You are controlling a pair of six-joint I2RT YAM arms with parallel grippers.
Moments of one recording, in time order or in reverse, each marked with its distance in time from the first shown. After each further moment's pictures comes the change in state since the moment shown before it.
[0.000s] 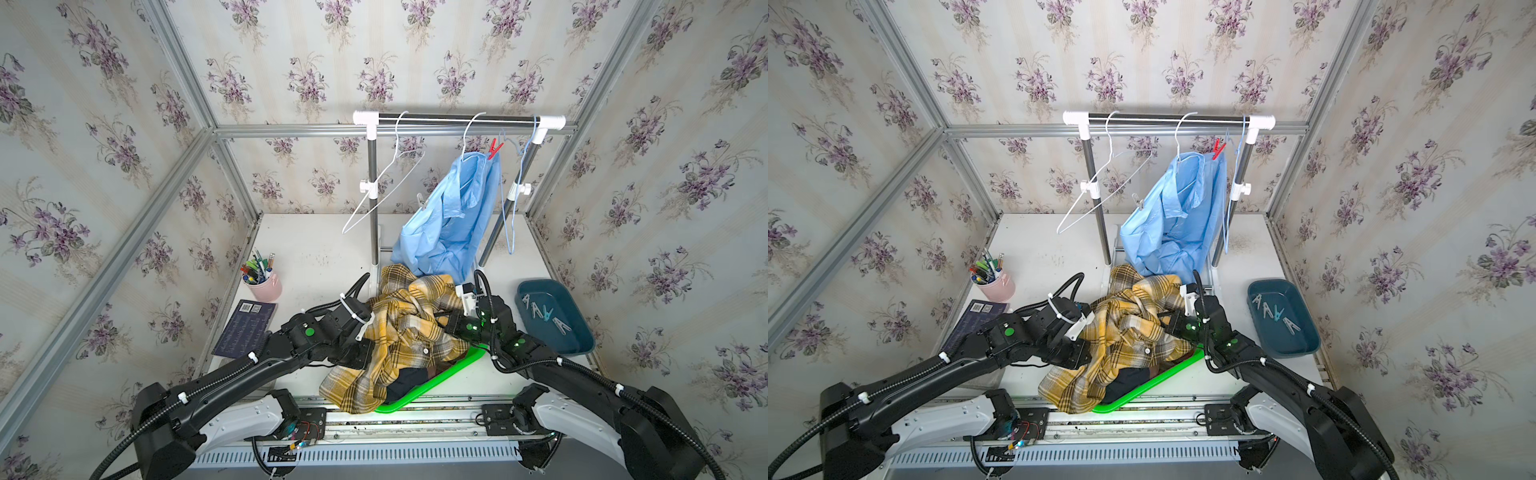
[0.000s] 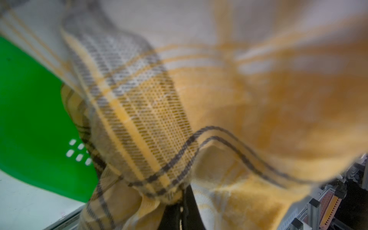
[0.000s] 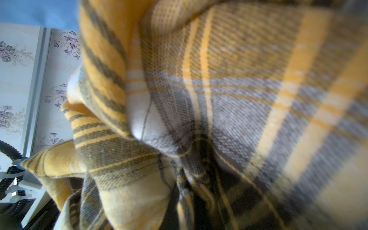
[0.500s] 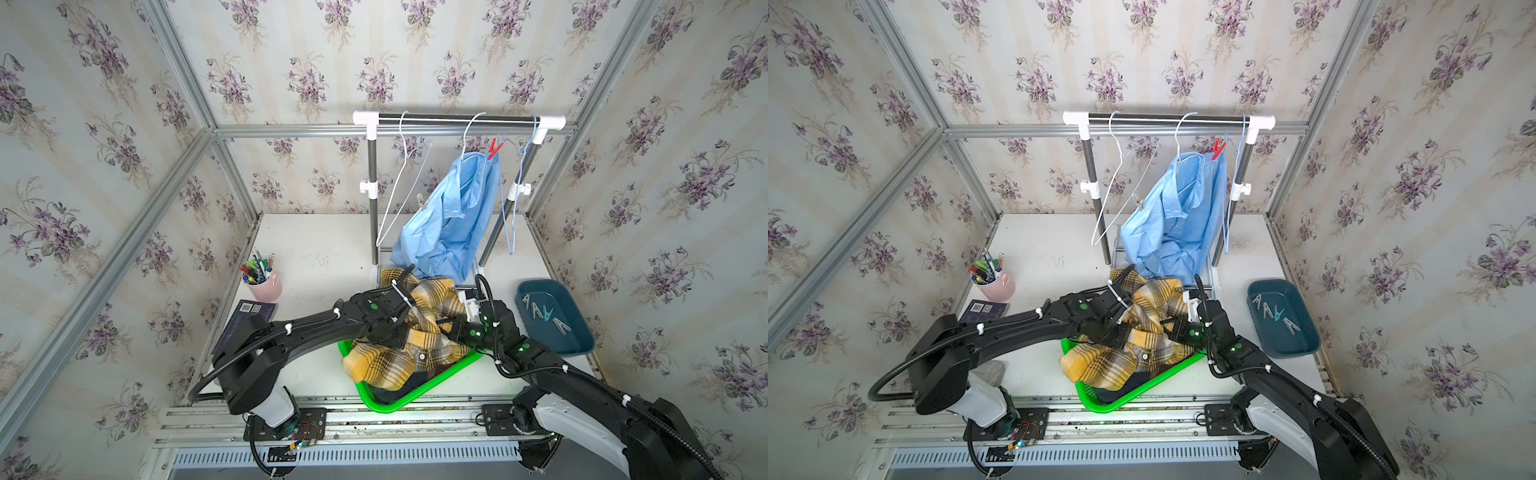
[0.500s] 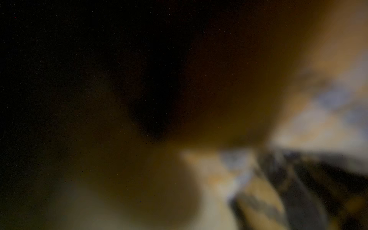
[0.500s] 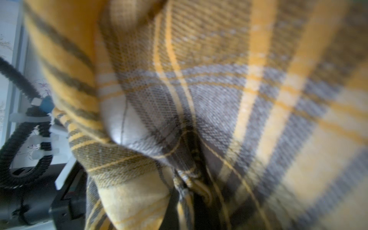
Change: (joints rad) left arm -0.026 0.537 0.160 0.252 -0.133 0.059; right arm -0.005 -0.054 -0.042 -0.094 -0.004 -0.044
